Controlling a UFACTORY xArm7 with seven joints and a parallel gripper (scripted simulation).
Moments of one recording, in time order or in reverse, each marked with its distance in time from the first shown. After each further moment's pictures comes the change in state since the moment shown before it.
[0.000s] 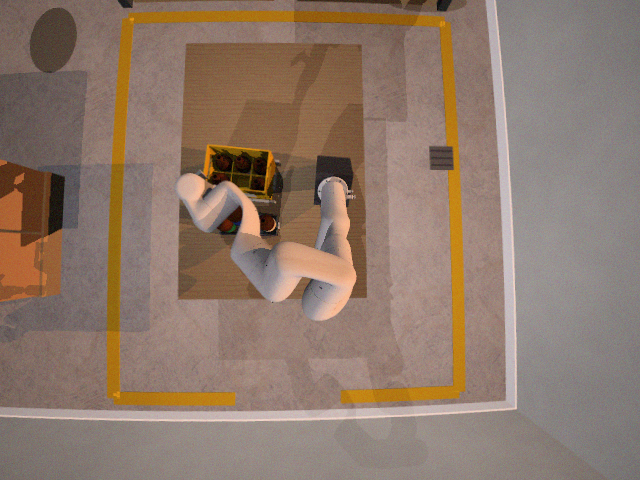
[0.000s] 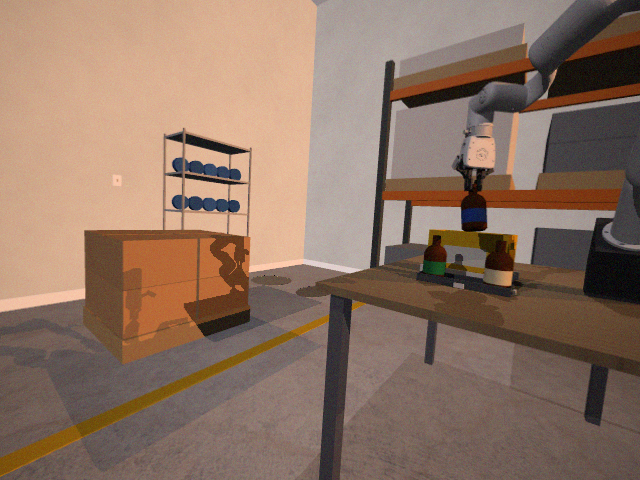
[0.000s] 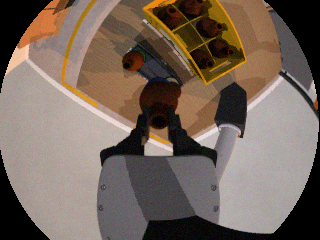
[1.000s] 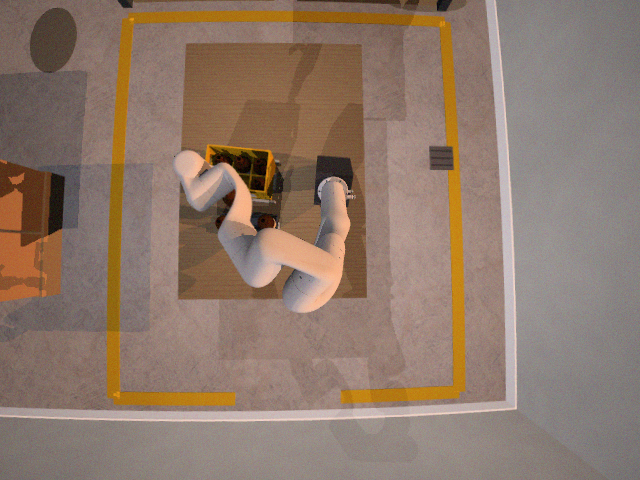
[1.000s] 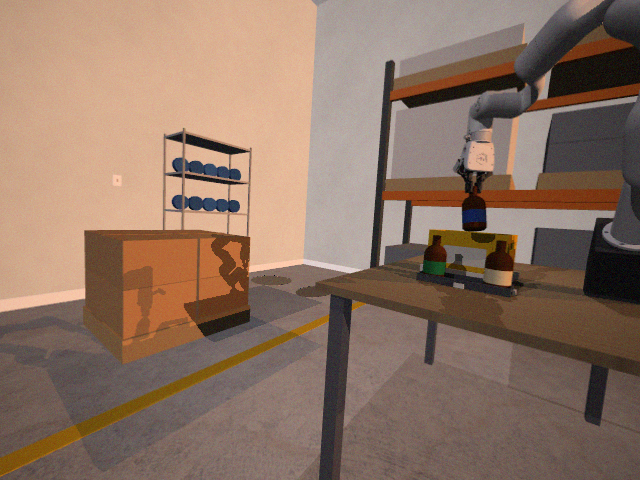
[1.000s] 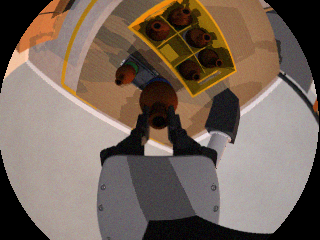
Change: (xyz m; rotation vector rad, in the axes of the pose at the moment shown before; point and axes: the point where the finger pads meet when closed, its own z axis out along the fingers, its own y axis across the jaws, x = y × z) arm 0.049 0.035 0.000 0.000 0.000 -0.001
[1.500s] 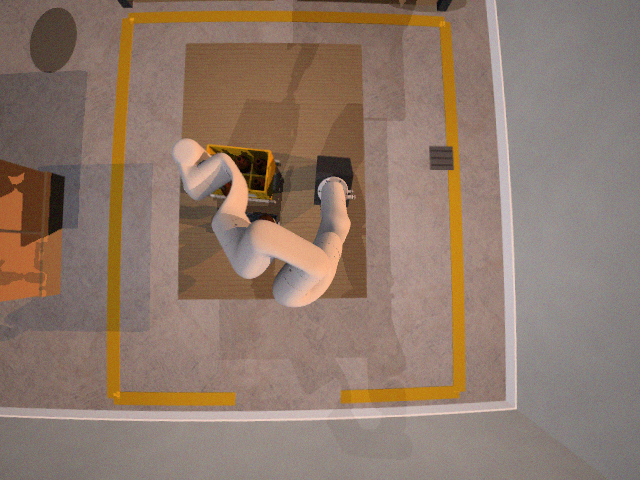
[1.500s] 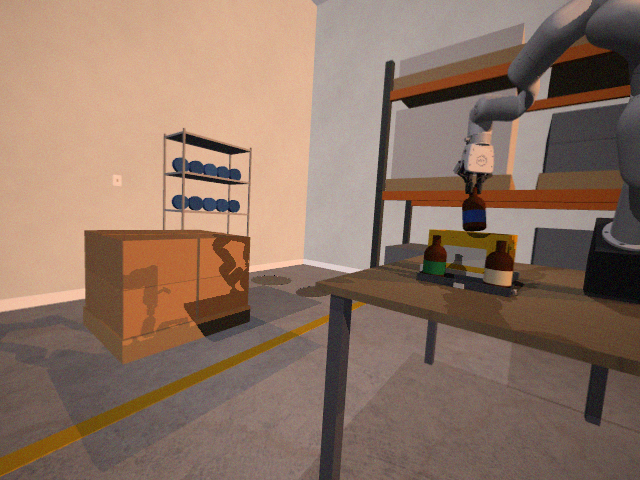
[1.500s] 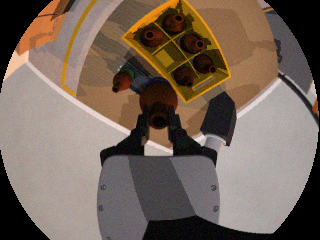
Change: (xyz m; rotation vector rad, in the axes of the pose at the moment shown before) arm 0.025 0.018 0.000 0.000 0.000 0.000
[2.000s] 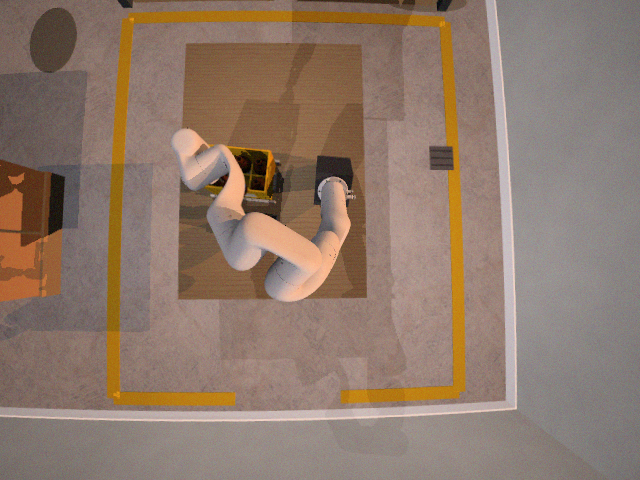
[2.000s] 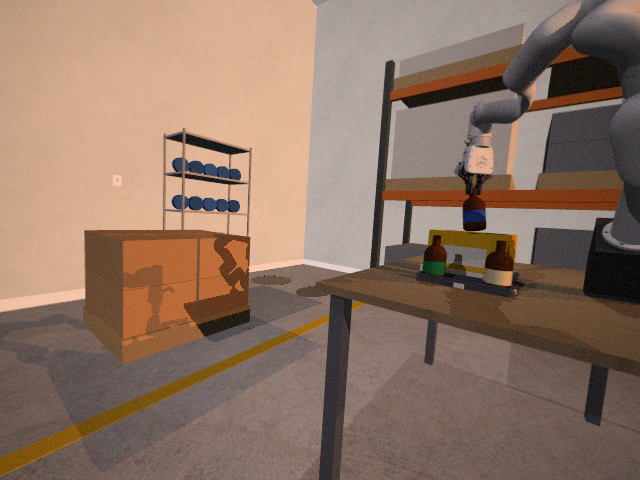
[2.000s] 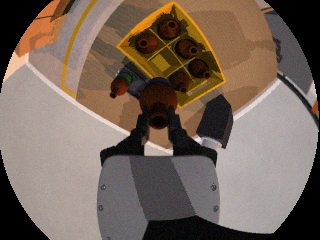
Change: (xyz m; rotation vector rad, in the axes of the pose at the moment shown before) arm 0.022 0.016 0.000 0.000 0.000 0.000
